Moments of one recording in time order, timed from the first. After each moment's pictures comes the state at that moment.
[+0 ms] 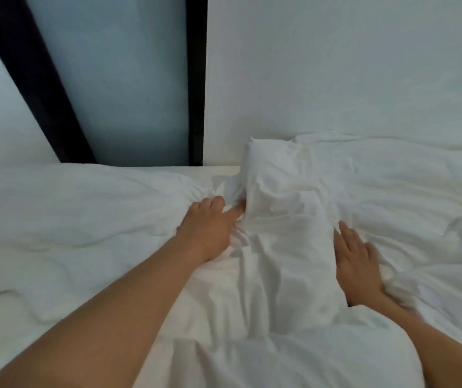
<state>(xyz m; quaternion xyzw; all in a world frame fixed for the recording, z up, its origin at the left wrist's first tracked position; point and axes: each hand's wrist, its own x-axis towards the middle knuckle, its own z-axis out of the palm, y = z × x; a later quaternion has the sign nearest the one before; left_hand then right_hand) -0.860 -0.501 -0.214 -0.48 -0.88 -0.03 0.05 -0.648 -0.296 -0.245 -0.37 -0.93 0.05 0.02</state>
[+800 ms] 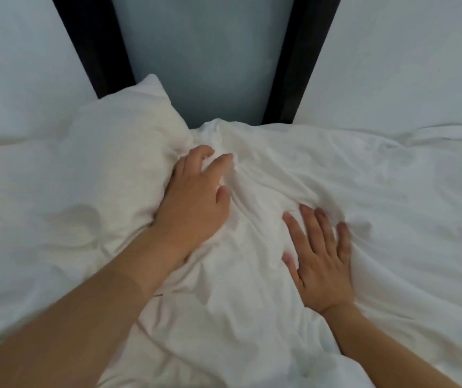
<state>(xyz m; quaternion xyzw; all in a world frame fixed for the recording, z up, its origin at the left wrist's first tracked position) -0.981 -0.600 -0.208 -0.31 -0.91 -0.25 0.08 -0.812 -0.427 -0.280 -0.16 -0.98 -0.01 0.09</state>
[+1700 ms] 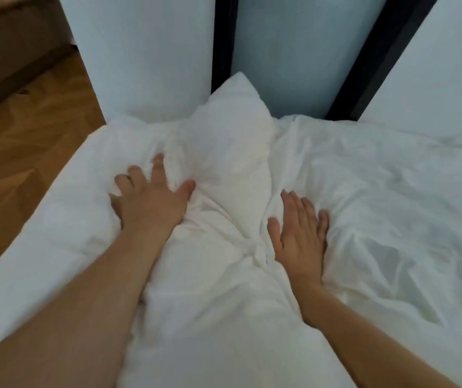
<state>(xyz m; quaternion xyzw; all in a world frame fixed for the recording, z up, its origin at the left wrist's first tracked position) -0.989 -0.806 -0.221 0.00 -0.99 -0.10 -0.03 -0.857 -0.618 -0.268 -0.21 -0.96 0.12 0.14</state>
